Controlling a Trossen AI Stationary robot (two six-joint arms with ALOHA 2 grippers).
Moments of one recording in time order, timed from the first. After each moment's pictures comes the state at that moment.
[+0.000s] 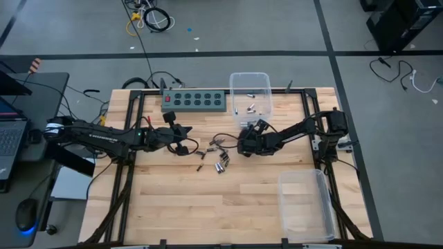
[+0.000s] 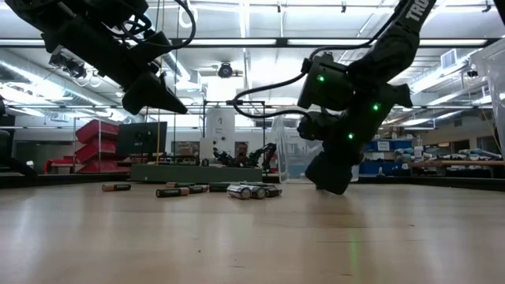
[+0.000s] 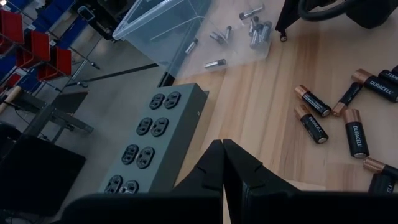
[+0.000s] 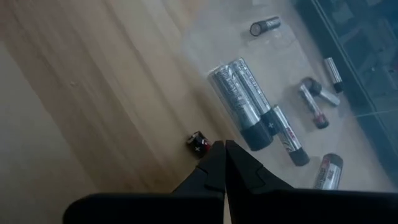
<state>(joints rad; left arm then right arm) 0.01 1.07 0.48 0.05 -0.60 0.26 -0.04 1.86 0.84 -0.19 0.78 0.33</state>
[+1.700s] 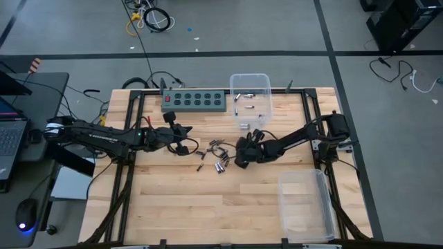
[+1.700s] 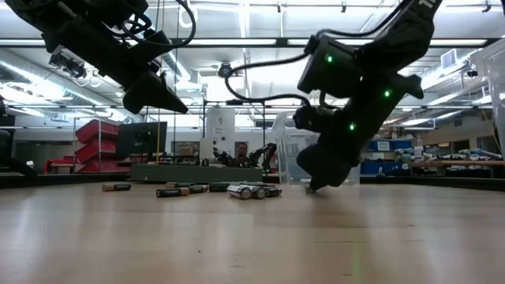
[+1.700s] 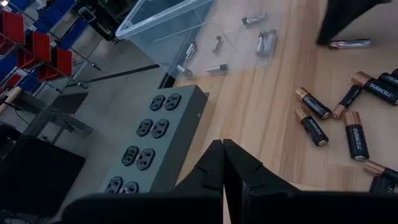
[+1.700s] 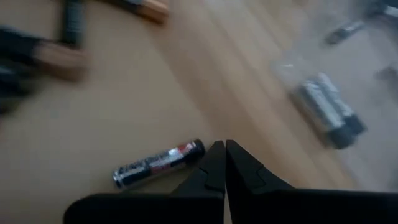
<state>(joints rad) 0.01 1.07 0.48 0.06 -0.60 0.26 0.09 1.86 0.86 -0.14 0.61 0.48</state>
